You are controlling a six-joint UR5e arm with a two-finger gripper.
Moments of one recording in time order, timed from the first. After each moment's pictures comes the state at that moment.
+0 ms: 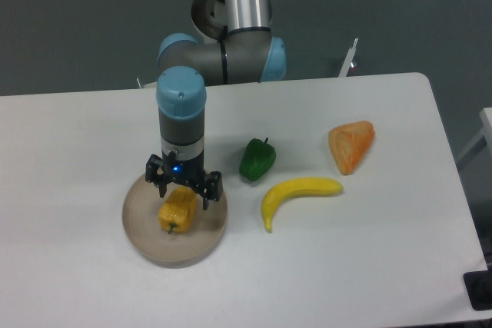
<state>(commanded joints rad) 1.86 -1.92 -1.78 -0.78 1.49 0.39</state>
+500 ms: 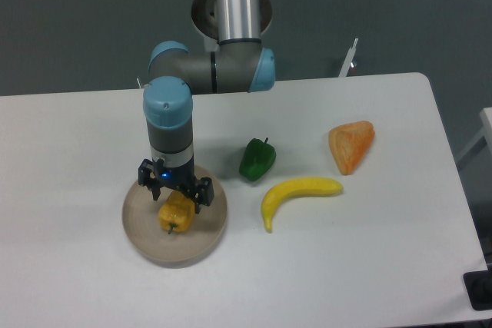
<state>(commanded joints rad) 1.83 -1.94 -1.78 -0.78 1.52 0.39</state>
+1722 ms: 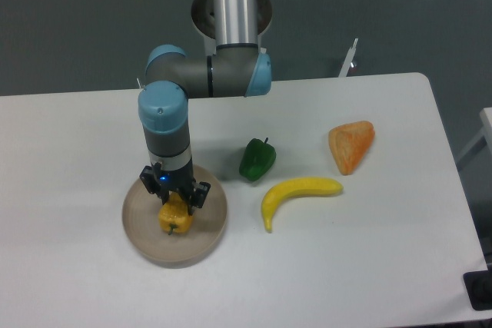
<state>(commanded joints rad) 1.83 -1.94 -1.74 -0.78 1.54 0.39</state>
